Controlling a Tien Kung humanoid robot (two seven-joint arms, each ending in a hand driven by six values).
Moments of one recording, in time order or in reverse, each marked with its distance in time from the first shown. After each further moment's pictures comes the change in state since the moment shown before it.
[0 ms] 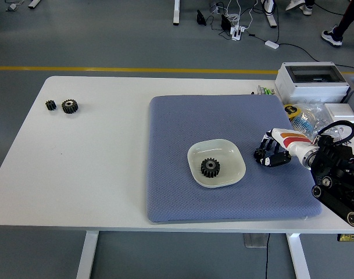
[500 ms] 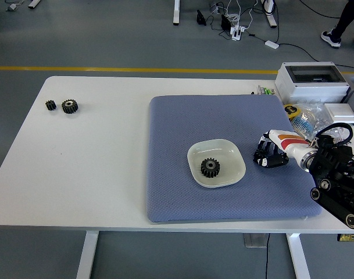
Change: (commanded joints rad) left arm -0.001 0.000 0.001 0.000 0.003 -0.001 0.001; right arm -0.006 0.001 -0.014 0.007 0.005 -0.023 0.018
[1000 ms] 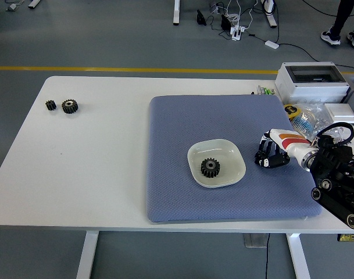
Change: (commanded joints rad) left arm 0.002 0.000 0.008 0.000 0.000 -0.001 0.001; right arm -0.005 -0.001 0.002 -0.001 0.000 -0.001 0.003
